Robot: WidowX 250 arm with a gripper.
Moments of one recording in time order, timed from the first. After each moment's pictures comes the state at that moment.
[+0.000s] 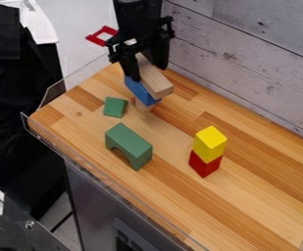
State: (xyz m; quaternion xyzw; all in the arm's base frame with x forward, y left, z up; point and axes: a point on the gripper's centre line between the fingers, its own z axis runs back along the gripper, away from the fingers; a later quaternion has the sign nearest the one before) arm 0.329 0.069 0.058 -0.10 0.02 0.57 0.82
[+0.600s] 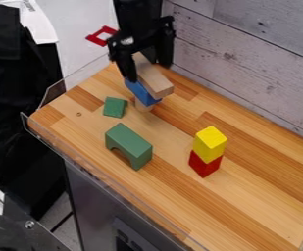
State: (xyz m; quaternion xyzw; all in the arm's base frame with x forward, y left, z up) arm 0.324 0.071 0.075 -0.10 0.03 0.57 0.81
